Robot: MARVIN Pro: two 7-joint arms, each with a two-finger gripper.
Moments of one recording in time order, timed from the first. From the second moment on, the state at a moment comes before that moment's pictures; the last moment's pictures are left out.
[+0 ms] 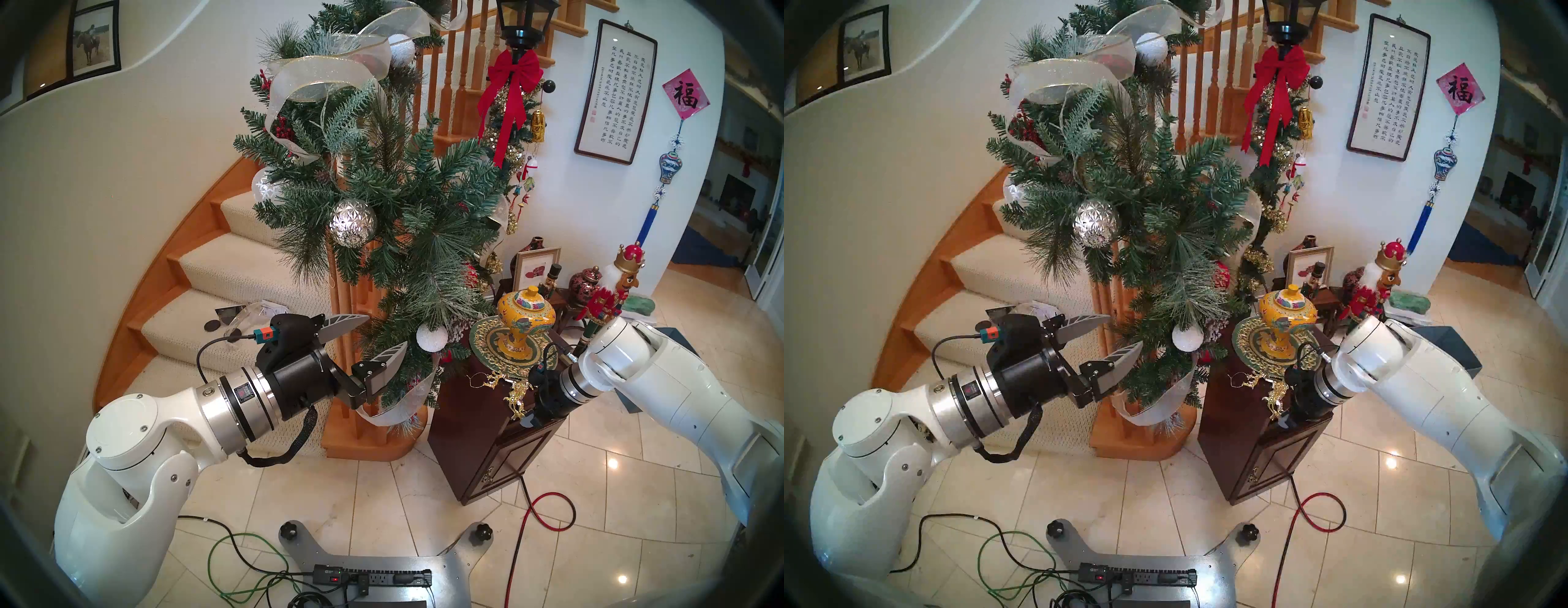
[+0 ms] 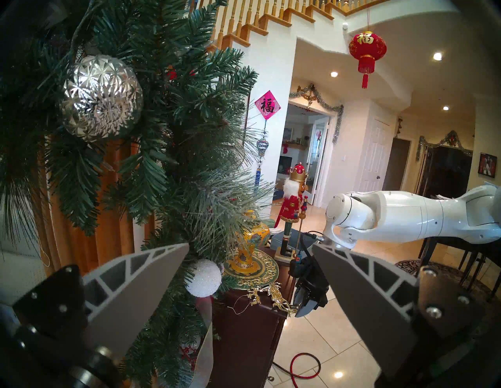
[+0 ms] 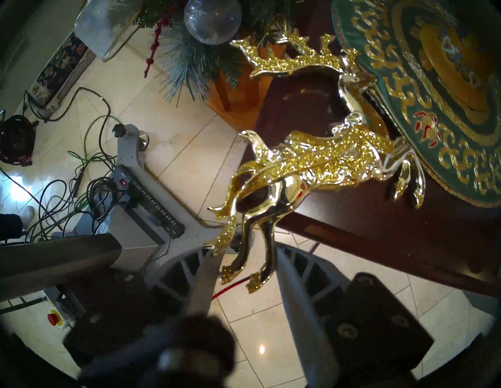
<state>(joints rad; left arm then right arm) 2.09 -1.06 -1.68 -2.41 -0.61 0.35 -0.52 -1.08 -0.62 0.86 -1.36 0.27 0.85 0.88</state>
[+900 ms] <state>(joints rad) 2.09 -1.06 -1.68 -2.41 -0.61 0.35 -0.52 -1.09 -0.60 0.86 -1.37 0.30 0.85 0.87</state>
